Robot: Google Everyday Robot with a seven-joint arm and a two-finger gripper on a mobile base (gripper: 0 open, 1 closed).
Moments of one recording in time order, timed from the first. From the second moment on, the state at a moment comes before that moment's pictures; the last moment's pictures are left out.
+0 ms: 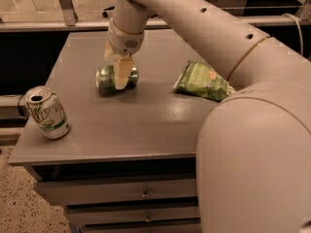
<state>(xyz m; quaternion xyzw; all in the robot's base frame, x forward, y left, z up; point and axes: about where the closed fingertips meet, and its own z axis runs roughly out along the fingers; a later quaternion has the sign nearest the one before) 0.645 0.095 0.871 -0.82 0.54 0.08 0.18</state>
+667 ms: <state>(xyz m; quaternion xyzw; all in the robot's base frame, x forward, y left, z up) 0.643 0.103 0.865 -0.83 0.52 0.08 0.16</state>
